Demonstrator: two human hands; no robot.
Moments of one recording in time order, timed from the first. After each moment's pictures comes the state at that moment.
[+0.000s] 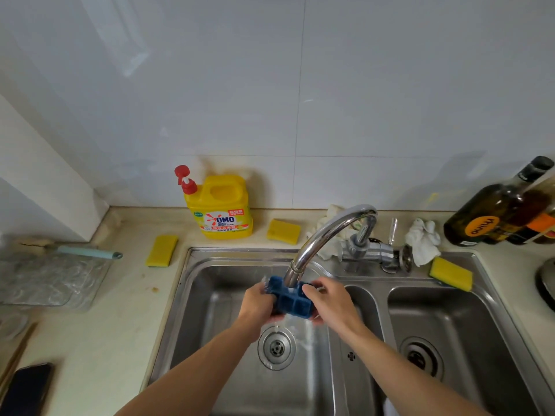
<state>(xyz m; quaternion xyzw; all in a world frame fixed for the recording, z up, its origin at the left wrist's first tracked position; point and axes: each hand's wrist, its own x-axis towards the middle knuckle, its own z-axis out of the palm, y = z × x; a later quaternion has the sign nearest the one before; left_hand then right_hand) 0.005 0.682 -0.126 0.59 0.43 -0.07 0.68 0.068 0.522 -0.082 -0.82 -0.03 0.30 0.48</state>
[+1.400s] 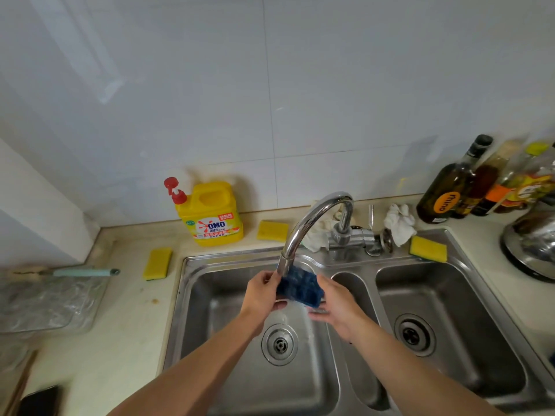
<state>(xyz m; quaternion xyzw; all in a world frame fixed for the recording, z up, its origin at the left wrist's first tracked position) -0.004 0.668 -0.089 0.63 0.34 -0.05 0.70 0.033 0.503 -0.074 -0.66 0.15 0.35 0.65</state>
